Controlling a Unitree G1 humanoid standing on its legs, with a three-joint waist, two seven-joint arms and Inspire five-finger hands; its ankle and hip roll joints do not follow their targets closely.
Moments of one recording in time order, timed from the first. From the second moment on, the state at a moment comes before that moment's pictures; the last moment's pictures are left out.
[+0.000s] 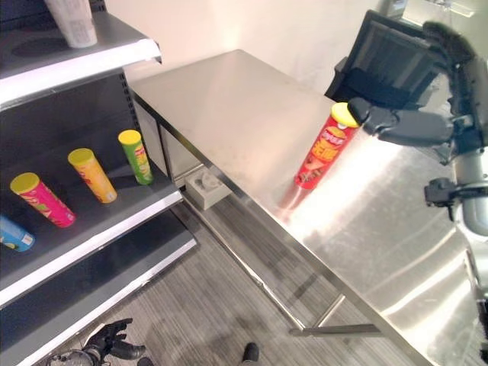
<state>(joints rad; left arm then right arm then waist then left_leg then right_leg) 0.11 0.36 -0.15 0.94 -0.07 -0.04 -0.03 -0.16 -1.15 -0.24 0.04 0.34 -0.14 -0.13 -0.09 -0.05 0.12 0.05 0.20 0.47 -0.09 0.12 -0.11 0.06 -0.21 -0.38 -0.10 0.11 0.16</state>
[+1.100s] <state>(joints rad) 0.11 0.36 -0.19 0.94 -0.04 -0.04 -0.04 -0.31 -1.11 -0.09 0.39 0.33 -0.08 -0.14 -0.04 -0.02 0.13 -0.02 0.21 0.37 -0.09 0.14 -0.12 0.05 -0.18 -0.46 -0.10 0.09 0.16</state>
